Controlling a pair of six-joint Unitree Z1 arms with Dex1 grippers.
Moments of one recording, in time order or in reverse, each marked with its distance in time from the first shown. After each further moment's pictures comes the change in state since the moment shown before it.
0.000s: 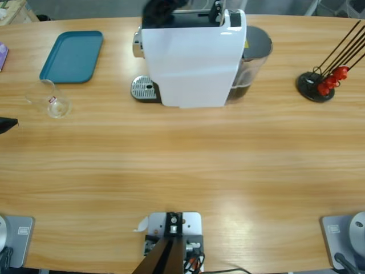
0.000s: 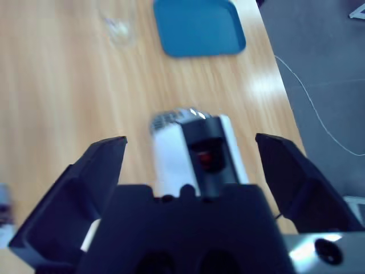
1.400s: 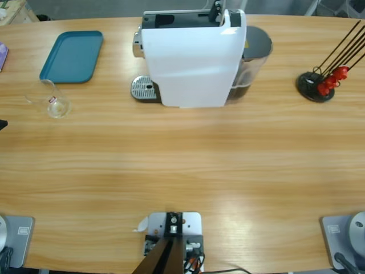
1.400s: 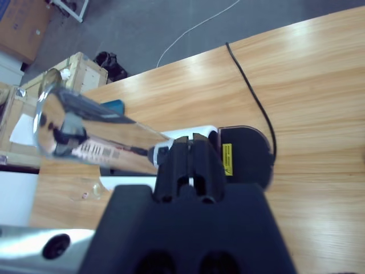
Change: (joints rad) arm 0 0.000 0.010 -0.055 0.149 0.066 -0.183; arm 1 -0.080 -0.353 0.474 -0.243 -0.476 1.293
